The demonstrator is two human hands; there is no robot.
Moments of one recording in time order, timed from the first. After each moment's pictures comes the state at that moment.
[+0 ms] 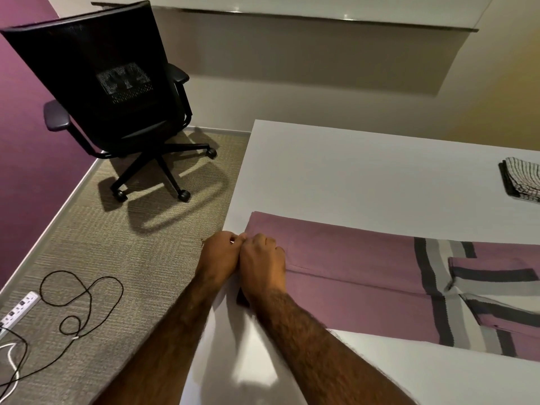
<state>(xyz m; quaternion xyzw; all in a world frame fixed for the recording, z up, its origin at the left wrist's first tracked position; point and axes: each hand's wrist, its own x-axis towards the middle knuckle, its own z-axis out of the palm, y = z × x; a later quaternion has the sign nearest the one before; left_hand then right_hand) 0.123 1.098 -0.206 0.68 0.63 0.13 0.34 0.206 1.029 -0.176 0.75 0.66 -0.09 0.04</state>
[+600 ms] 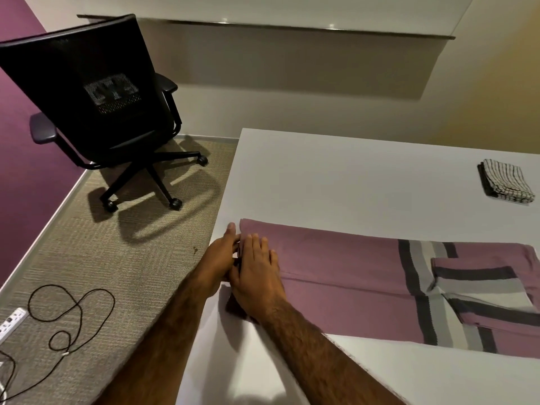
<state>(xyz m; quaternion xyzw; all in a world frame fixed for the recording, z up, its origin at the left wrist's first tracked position) 0.144 1.086 -0.170 0.45 0.59 0.15 0.66 0.226 1.014 -0.194 0.75 0.57 -0.28 -0.17</state>
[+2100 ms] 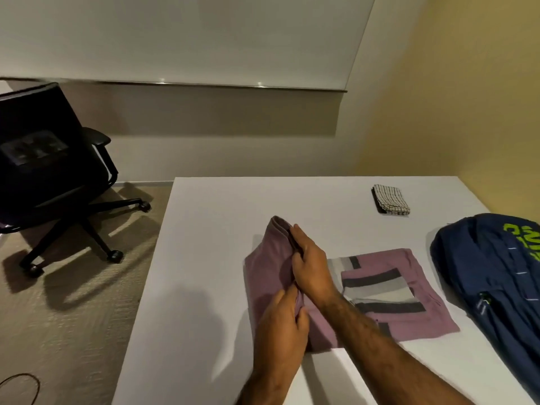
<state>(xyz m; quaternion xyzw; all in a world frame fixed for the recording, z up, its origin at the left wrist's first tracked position) 0.308 0.904 -0.108 0.77 0.44 0.20 0.41 0.439 0.938 -0.102 0.78 0.41 -0.22 -0.43</state>
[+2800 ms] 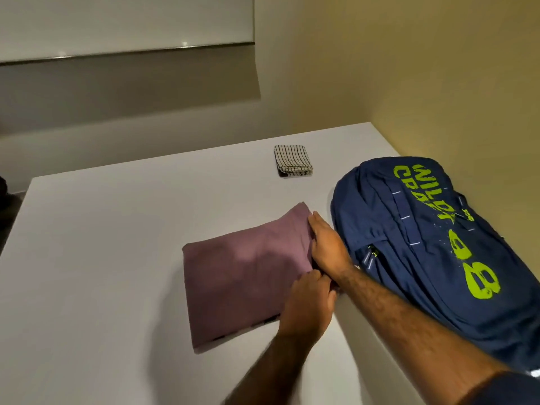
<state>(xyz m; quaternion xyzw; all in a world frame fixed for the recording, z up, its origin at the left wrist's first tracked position) 0.589 0.738 -0.183 0.92 0.22 0.09 0.31 0.740 0.741 -0.191 0.88 0.36 -0.16 -0.26</state>
